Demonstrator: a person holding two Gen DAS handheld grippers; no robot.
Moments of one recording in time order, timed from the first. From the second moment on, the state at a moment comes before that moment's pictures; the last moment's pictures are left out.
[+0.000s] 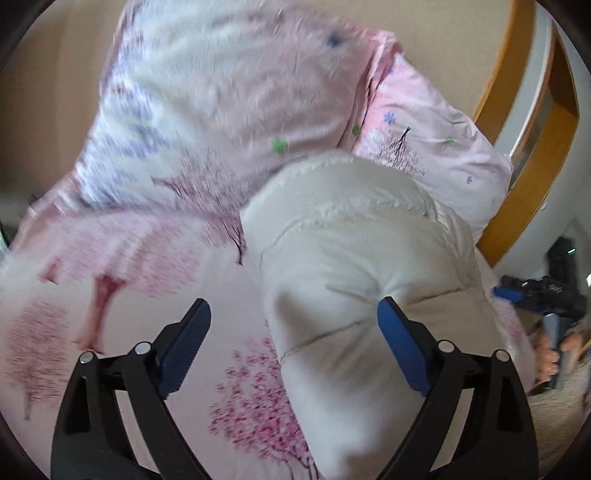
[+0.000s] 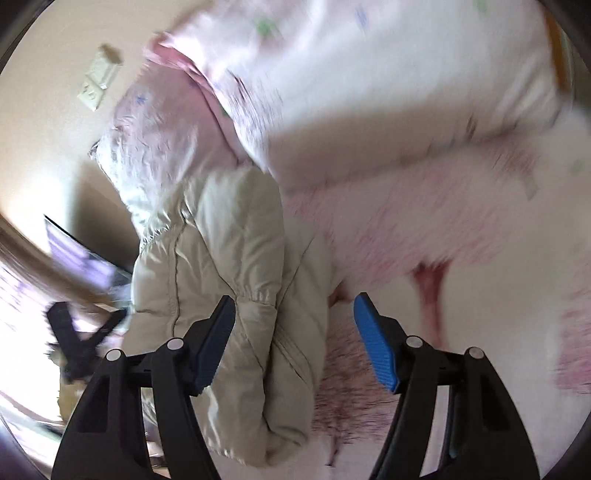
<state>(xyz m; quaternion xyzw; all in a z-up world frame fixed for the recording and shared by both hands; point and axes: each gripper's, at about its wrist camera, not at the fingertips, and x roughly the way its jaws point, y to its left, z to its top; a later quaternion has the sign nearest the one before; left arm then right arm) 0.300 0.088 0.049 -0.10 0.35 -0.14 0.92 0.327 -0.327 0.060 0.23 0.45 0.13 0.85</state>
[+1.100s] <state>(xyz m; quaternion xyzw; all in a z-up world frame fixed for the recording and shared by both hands) 0.252 -0.031 0.012 0.10 0.36 -0.13 0.92 0.294 -0.246 0.076 0.05 0.39 0.12 0.91</state>
